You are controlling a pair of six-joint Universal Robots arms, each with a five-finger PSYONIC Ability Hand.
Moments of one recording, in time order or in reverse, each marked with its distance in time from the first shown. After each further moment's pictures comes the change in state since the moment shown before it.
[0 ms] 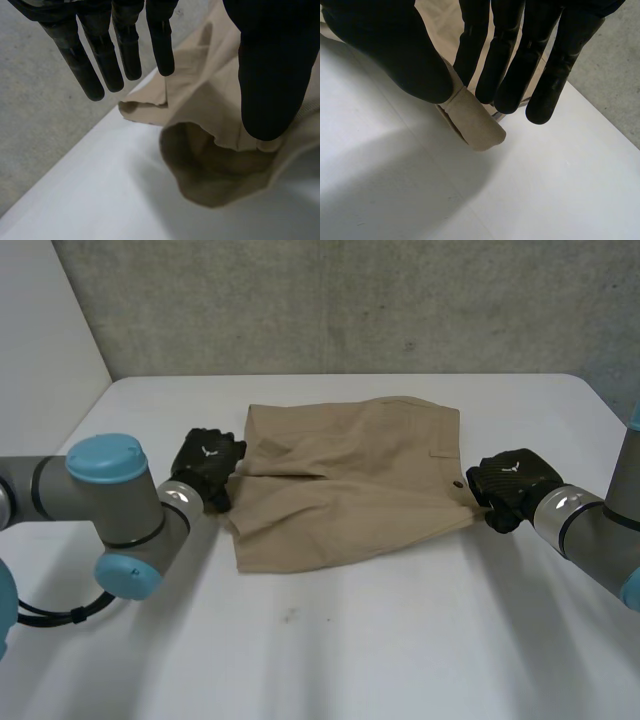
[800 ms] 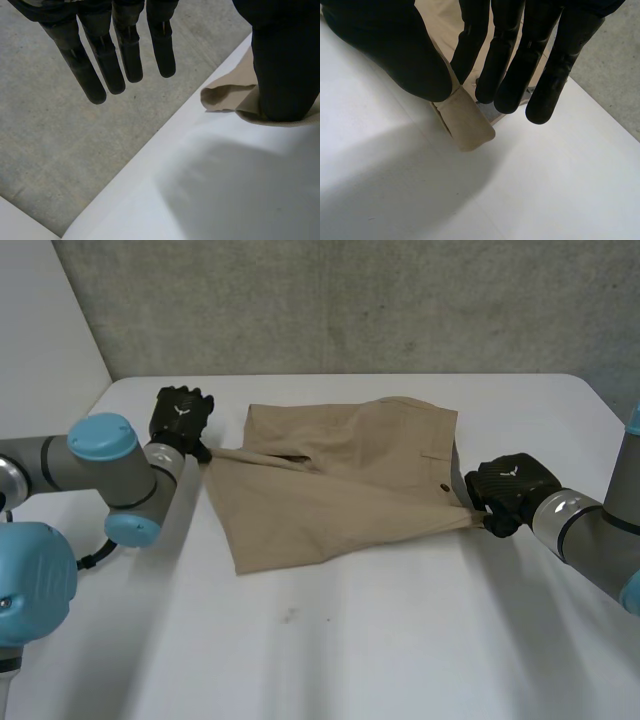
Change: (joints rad) left arm 0.094 -0.285 0.468 0.028 -0.015 0.017; right arm 0.001 0.002 0.012 0.000 -0.001 -0.001; left_hand 0.025 0.029 0.028 0.044 0.008; right_hand 0.000 0.000 0.000 0.000 0.000
